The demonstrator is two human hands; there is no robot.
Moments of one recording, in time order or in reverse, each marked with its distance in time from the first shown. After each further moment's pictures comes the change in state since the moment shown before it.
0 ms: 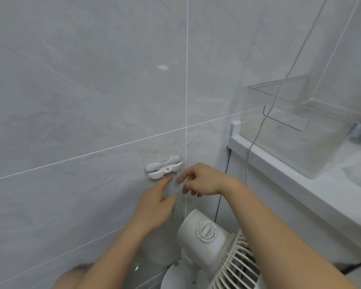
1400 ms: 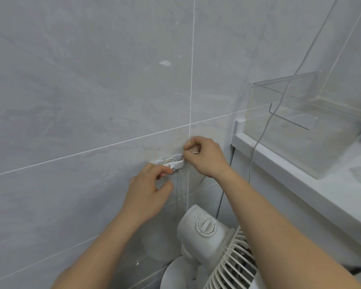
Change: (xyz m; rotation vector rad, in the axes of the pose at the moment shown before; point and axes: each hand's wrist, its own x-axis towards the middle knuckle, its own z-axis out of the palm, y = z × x) left_hand -0.001 0.008 -0.028 0.060 0.205 0.191; right_hand 0.023 -0.016 -0.009 0.081 0.625 -0.192
